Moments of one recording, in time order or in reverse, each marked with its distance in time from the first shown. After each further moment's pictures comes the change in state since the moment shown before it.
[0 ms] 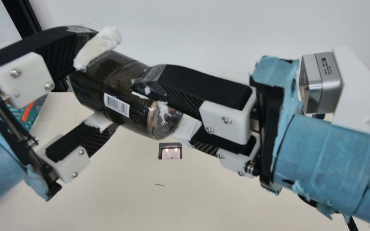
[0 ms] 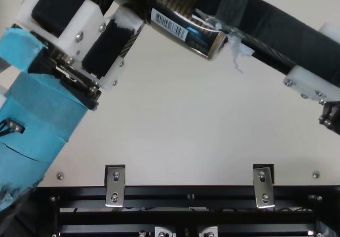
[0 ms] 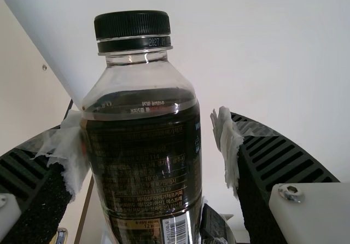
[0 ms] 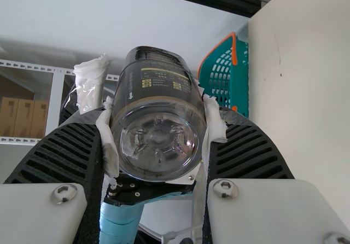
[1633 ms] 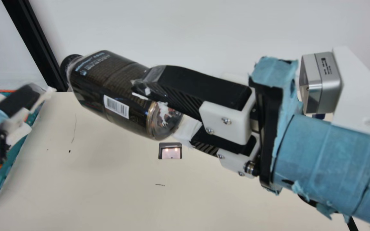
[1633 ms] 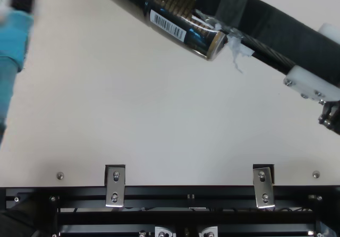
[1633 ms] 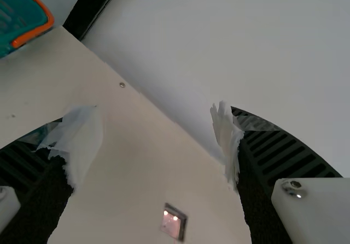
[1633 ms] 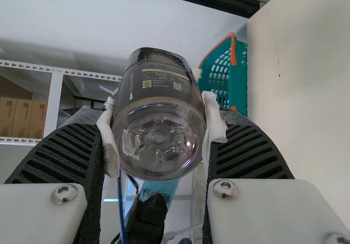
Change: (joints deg) left arm 19.0 2.4 12.6 -11.9 -9.7 54.4; right arm 0.0 0.0 0.0 -0.2 0.0 0.0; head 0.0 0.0
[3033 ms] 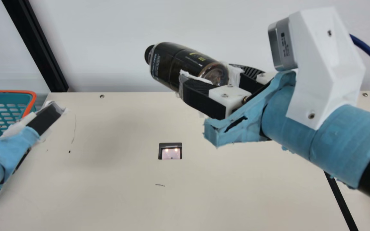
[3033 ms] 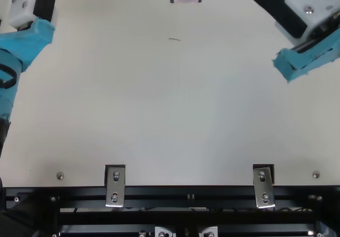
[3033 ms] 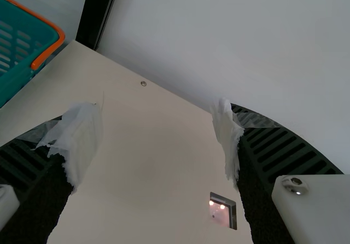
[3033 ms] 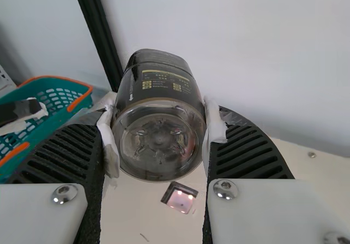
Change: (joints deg) left arm 0.0 1.1 0.3 -0.1 -0.4 10.1; right arm 3.1 6.0 -1.5 -50.1 -16.0 -18.7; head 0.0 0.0
